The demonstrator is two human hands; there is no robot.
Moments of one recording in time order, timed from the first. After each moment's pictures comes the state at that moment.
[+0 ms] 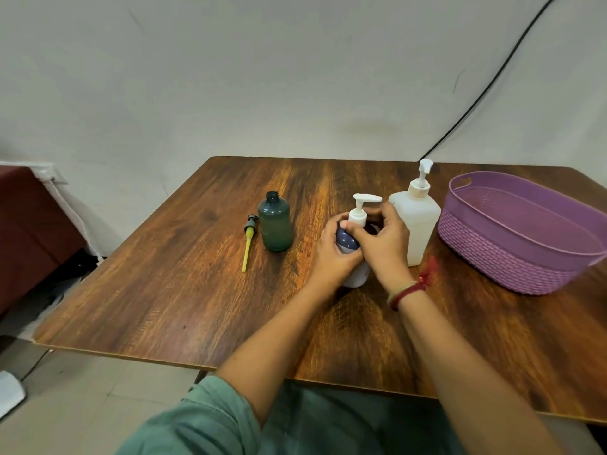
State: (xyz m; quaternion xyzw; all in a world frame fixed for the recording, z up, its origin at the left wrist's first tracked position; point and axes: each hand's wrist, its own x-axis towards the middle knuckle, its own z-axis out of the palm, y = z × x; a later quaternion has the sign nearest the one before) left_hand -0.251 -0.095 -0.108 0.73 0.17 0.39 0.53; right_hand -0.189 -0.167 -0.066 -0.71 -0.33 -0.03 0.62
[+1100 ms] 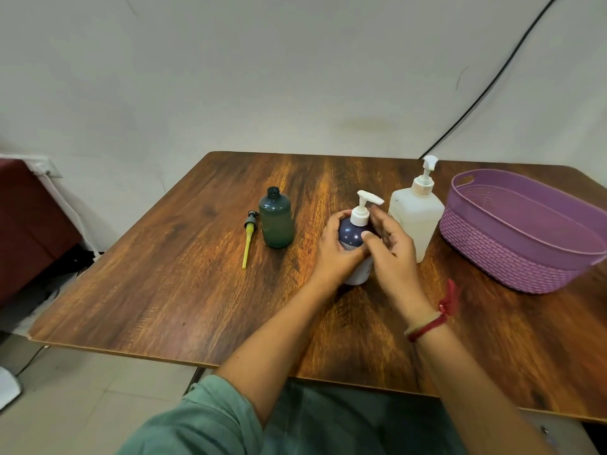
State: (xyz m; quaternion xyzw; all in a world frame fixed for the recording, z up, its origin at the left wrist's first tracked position) left_hand -0.248 -0.094 -0.109 0.73 0.18 0.38 0.54; right_hand -0.212 -0.191 -0.067 -0.63 -0.35 0.10 0.69
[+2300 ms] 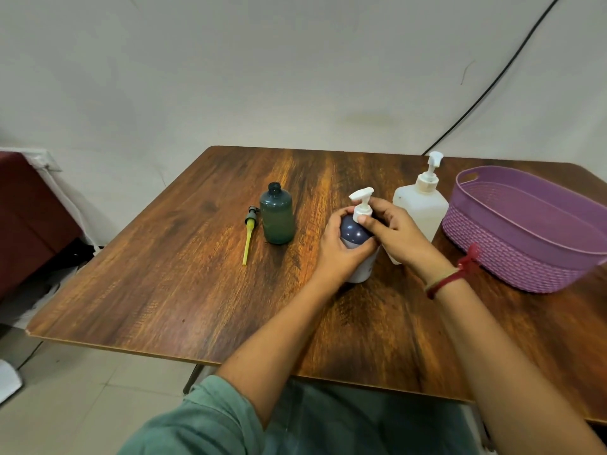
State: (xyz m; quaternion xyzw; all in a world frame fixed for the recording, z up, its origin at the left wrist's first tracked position) left_hand -0.248 -0.097 -0.106 0.72 0.16 0.39 0.56; right_hand -0.157 -0.179 -0.053 -0.67 -0.48 0.20 0.53
